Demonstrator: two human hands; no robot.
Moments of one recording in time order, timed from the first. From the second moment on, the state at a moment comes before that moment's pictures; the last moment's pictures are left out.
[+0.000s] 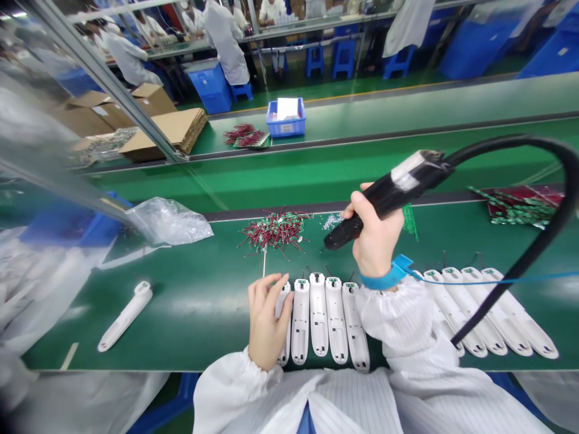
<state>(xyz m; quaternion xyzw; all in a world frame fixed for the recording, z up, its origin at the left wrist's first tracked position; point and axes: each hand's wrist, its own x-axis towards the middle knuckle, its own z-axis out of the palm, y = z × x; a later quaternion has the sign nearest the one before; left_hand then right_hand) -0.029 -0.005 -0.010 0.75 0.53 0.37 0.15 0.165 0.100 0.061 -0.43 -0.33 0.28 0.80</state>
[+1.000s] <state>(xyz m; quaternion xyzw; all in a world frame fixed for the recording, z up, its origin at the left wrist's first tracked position) -0.001 0.006 -0.009 0.81 0.49 0.30 0.11 0.144 0.059 0.079 -0.43 -0.41 0.32 0.74</state>
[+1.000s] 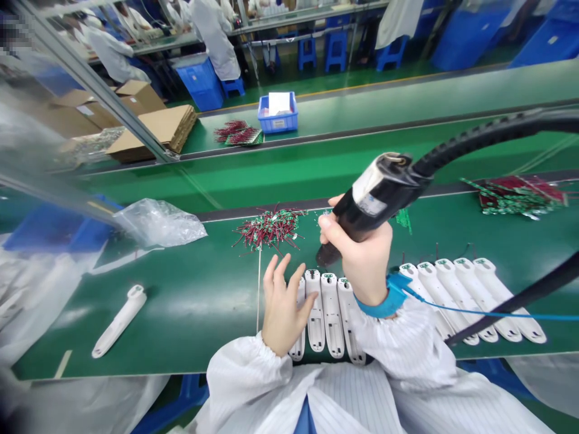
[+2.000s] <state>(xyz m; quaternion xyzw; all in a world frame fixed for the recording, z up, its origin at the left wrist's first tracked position) 0.002 -0.009 -0.044 0.86 0.50 0.14 0.01 0.137 0.071 0.055 -0.51 -0.41 0.39 0.65</state>
